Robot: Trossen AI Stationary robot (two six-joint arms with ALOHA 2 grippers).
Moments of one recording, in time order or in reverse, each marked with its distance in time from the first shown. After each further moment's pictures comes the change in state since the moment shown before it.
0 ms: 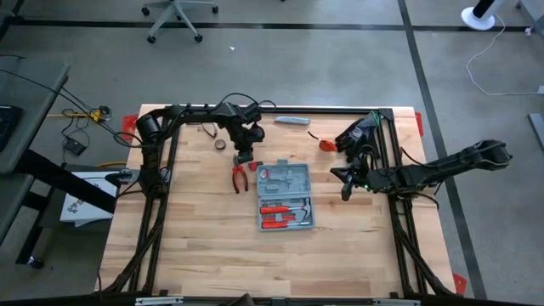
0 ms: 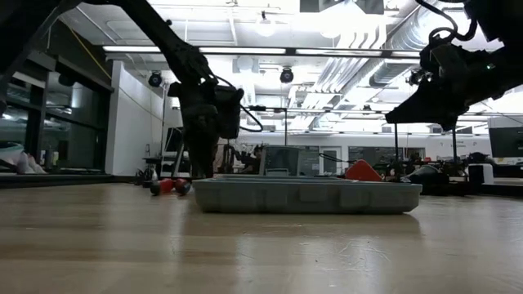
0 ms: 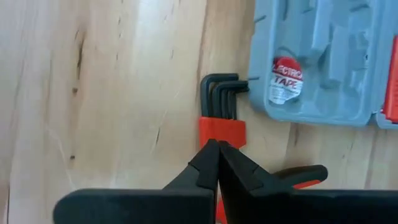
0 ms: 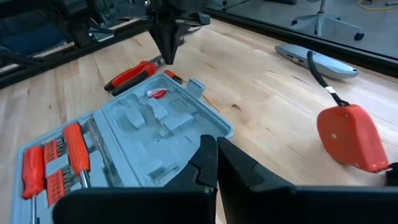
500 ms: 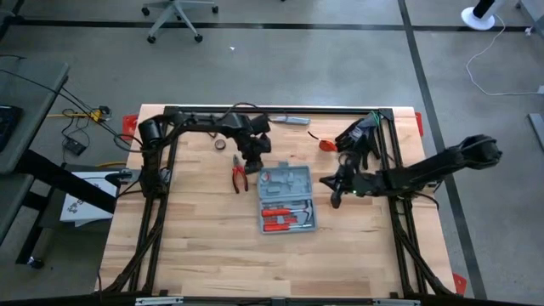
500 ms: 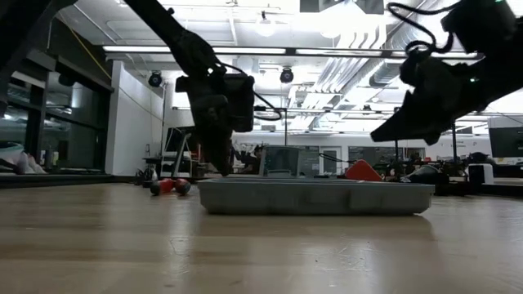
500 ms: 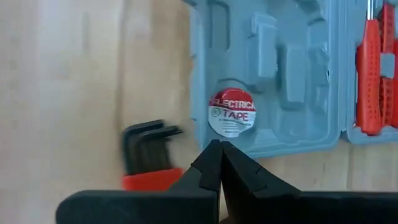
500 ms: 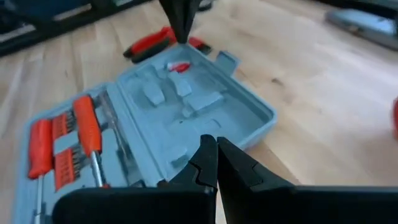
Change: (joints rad) left arm -0.138 -0.005 0.002 0.086 0.012 -0.077; right arm -0.014 0.353 0.044 0.230 -0.135 -0.005
